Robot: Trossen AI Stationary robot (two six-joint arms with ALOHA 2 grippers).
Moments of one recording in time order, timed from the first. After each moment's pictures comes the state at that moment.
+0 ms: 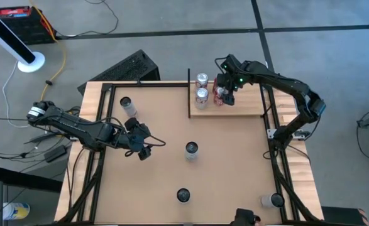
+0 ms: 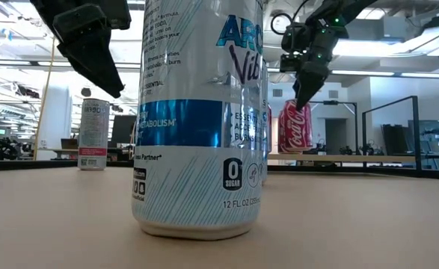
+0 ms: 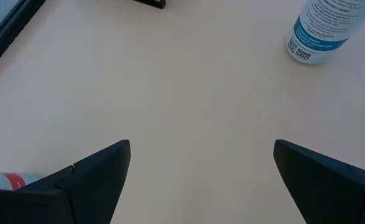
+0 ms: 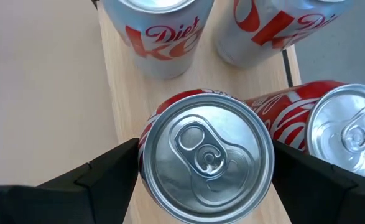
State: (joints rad) left arm -0.26 1.15 0.81 -0.61 -0.51 -0.54; right arm -0.71 1.56 1.35 -0.90 -0.13 -0.53
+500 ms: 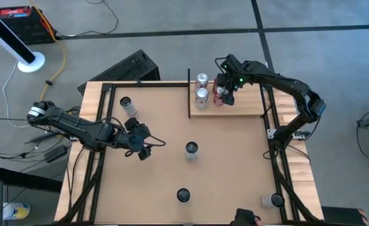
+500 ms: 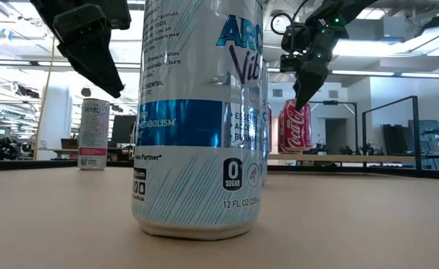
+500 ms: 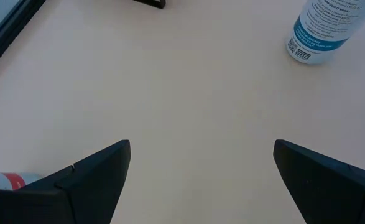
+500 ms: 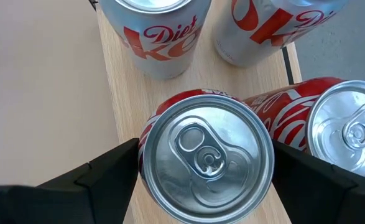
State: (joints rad) left arm -0.26 1.15 0.81 -0.61 -0.51 -0.54; right arm -0.71 1.56 1.35 -0.90 -0.13 -0.51
